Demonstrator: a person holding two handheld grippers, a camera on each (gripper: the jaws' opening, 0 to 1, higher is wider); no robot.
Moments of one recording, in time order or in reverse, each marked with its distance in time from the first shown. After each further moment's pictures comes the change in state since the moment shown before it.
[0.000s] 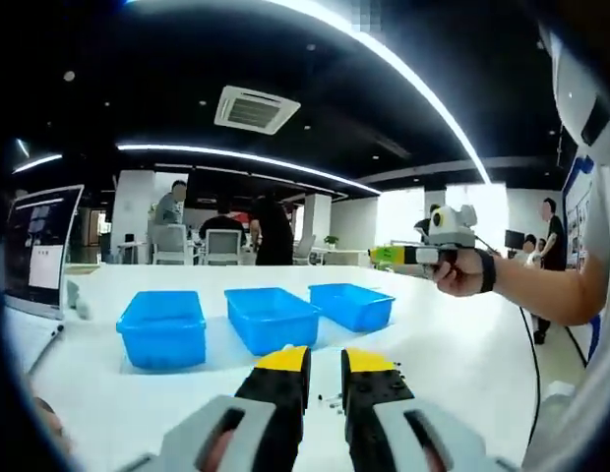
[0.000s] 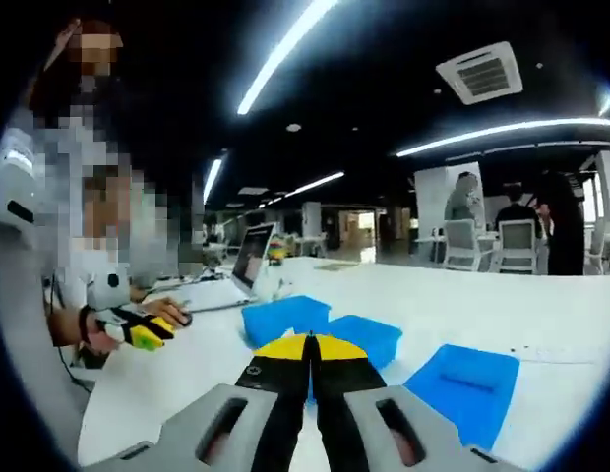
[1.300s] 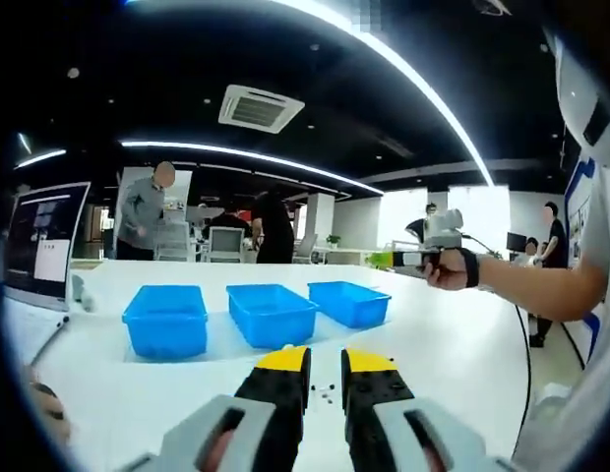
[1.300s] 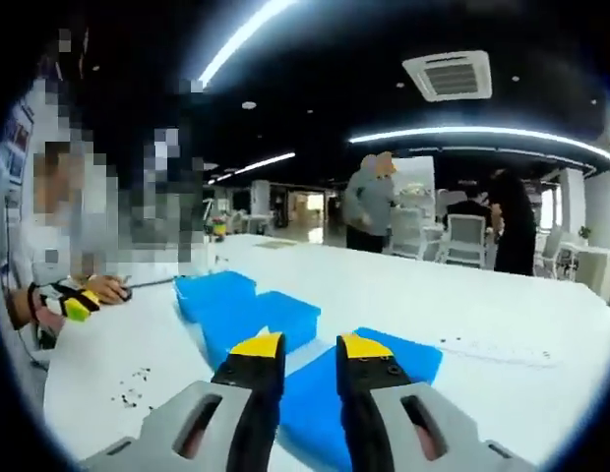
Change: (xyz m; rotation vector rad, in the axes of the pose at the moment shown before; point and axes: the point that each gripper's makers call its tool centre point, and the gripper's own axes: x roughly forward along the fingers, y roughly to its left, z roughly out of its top) left arm -0.015 -0.006 -0.005 -0.014 0.002 0.011; right arm -0.013 -0.065 -0.018 -0.090 0.162 -0.157
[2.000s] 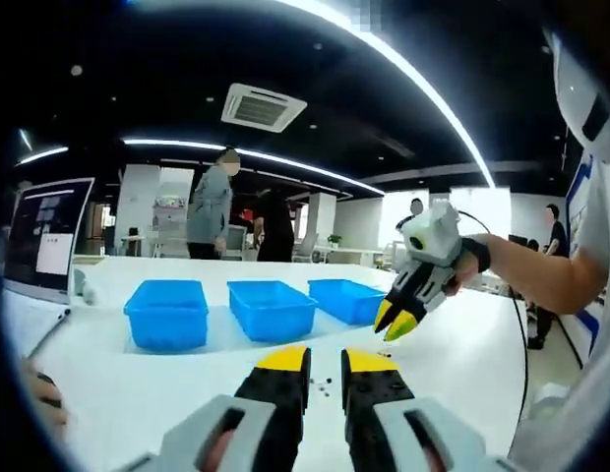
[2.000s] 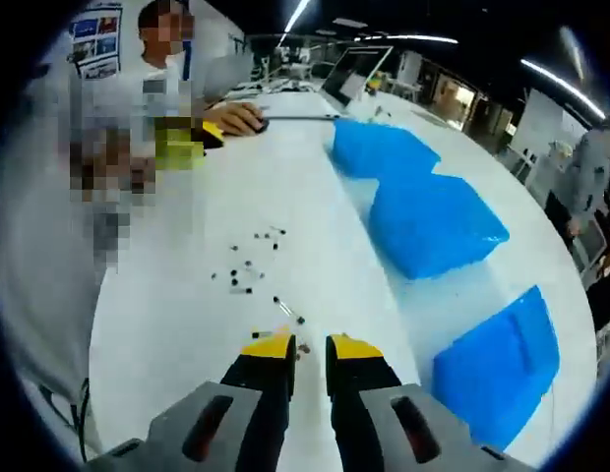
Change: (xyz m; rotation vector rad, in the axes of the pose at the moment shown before) left arm -0.005 -0.003 -0.007 -0.015 0.003 0.004; right arm -0.005 0.145 -0.105 -0.360 0.657 0.510
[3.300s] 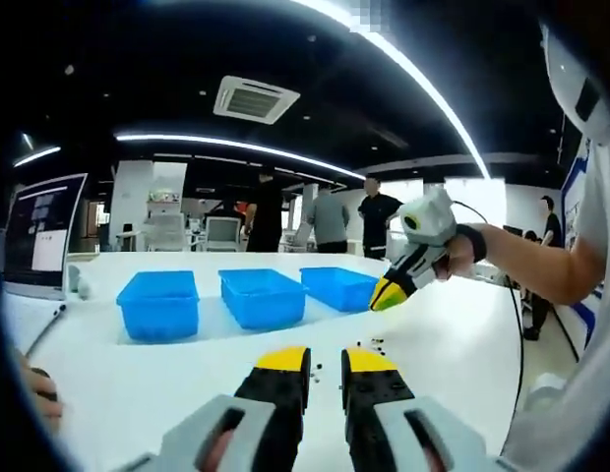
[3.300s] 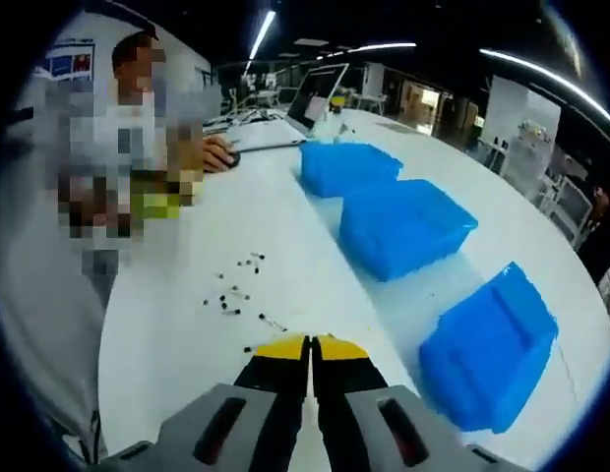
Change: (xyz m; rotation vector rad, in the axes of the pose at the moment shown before) left arm -0.001 -0.008 -0.013 0.015 0.044 -0.022; right arm -0.036 -0.014 0.018 0.174 -0.241 -0.076
